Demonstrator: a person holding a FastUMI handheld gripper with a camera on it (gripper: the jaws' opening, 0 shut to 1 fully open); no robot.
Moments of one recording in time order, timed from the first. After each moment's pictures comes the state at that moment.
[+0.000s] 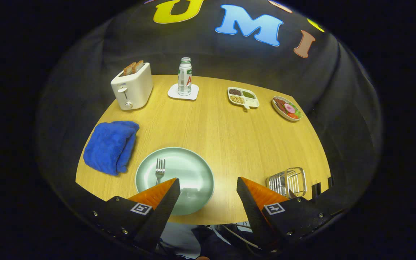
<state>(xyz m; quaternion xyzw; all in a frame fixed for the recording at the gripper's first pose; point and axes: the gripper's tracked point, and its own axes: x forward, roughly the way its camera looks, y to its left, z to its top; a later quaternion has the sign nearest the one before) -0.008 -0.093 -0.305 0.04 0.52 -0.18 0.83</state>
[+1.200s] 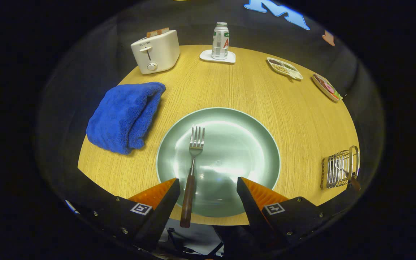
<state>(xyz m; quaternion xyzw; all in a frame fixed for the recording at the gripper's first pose) -0.009 -0.015 -0.420 0.08 0.59 -0.11 0.80</state>
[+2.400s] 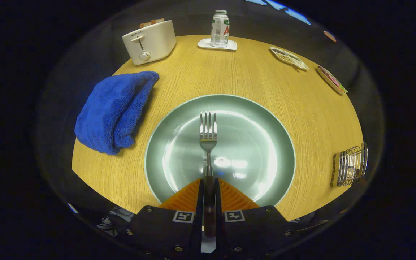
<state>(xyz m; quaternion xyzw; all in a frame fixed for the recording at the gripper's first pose) -0.004 -0.011 -0.450 0.10 0.61 -0.11 0.78</state>
